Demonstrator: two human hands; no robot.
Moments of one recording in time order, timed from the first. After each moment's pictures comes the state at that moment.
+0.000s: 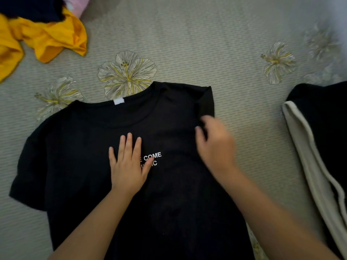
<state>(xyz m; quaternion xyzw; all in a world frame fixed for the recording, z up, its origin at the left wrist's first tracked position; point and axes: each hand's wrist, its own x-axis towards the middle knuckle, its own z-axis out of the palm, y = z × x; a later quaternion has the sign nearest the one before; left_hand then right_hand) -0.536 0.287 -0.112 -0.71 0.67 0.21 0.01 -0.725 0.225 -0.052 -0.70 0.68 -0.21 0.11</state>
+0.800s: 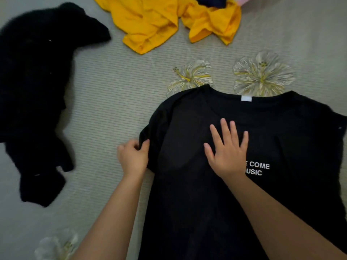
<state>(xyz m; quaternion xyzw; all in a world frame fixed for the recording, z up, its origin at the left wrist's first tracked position) -0.343 0.347 -0.099 -0.92 0.14 0.25 -0.27 -0.534 0.264 -0.119 -0.84 0.52 0.02 0.13</state>
